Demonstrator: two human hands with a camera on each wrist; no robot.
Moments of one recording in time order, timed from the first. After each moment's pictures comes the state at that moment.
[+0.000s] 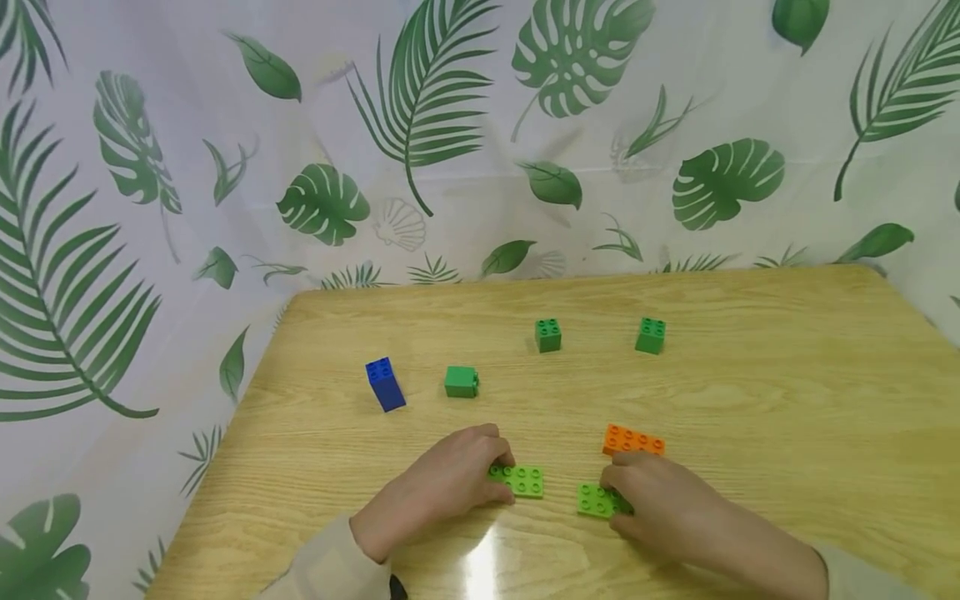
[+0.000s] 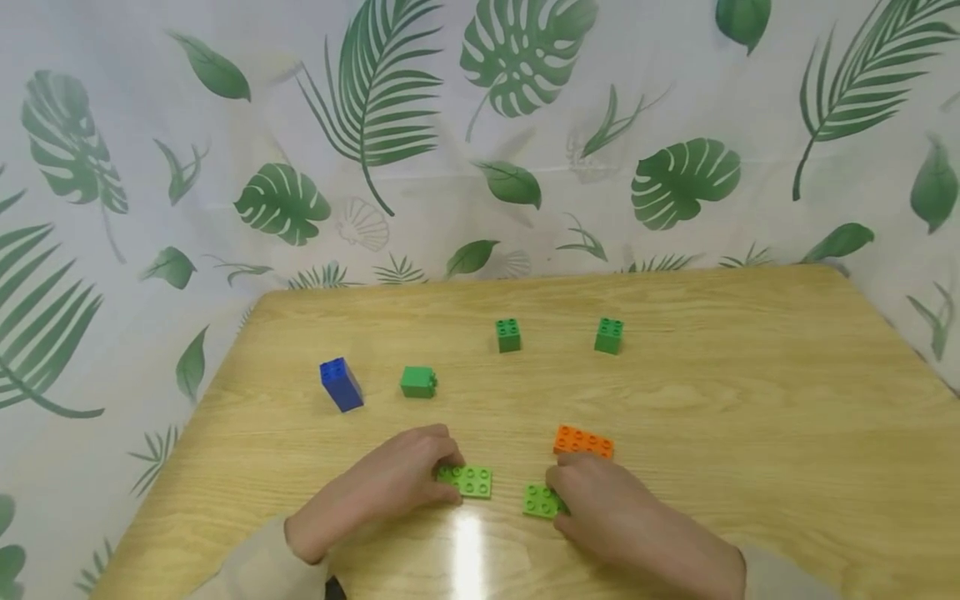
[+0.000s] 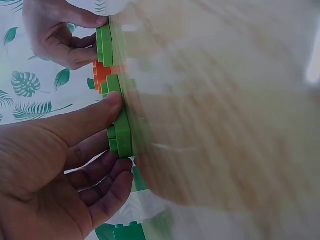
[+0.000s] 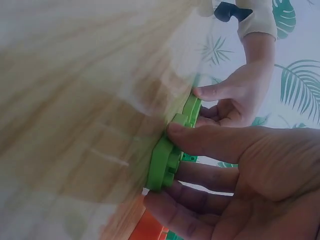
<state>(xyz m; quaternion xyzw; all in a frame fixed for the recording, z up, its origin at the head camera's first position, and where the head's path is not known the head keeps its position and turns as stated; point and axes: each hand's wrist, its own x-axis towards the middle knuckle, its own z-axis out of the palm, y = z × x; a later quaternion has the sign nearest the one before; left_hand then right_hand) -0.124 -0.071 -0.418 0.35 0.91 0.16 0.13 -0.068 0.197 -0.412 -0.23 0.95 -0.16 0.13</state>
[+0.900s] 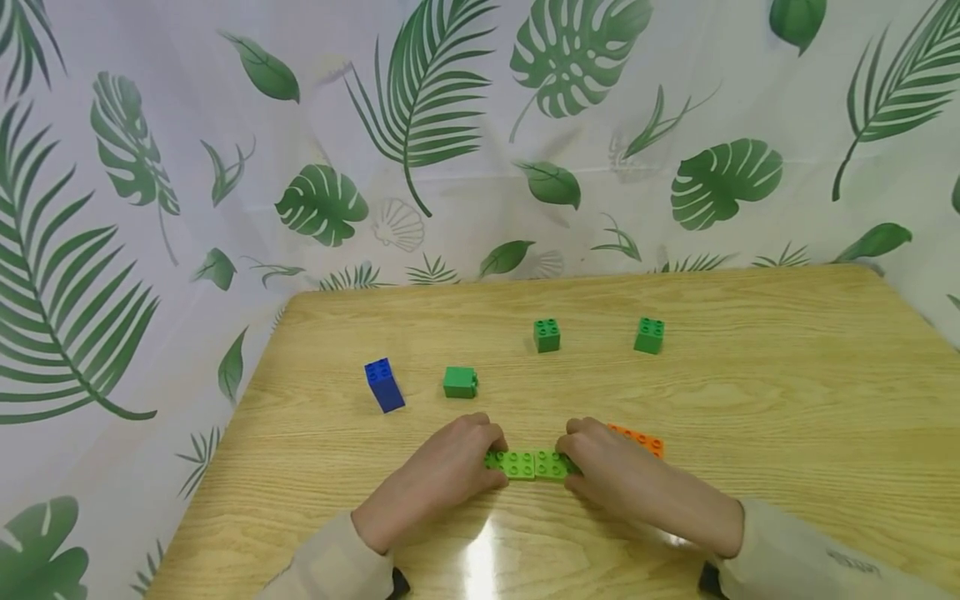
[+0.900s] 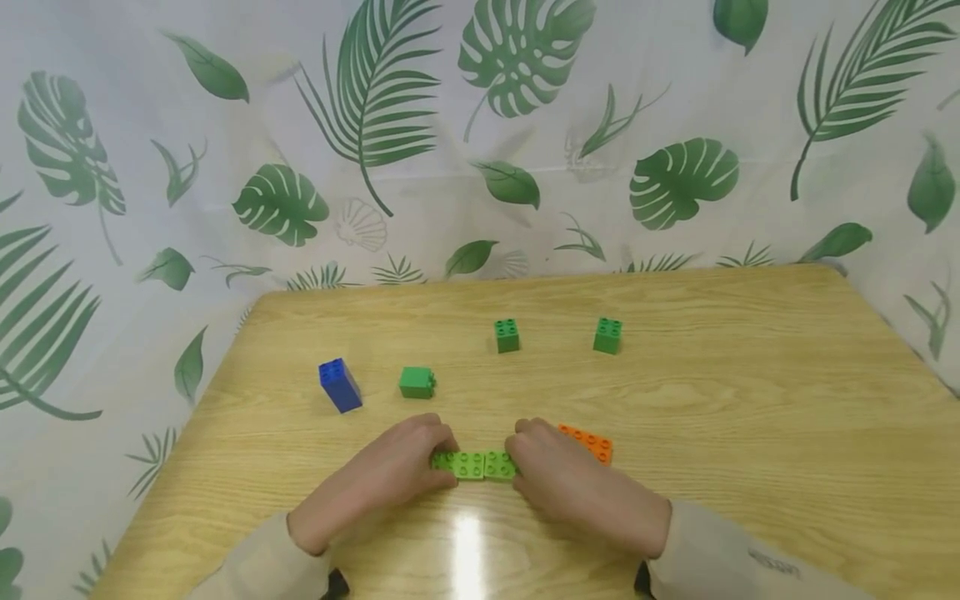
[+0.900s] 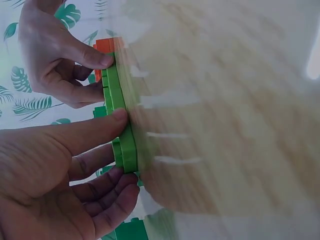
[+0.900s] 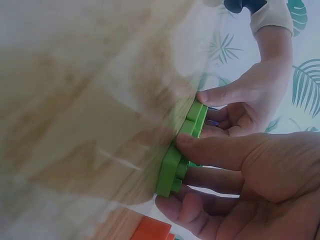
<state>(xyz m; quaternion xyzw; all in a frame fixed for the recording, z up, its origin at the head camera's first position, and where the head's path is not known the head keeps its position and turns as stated) -0.131 -0.071 -0.418 0.31 0.93 0.17 0.11 -0.101 0.158 -0.405 -0.26 0.95 -0.17 0.10</state>
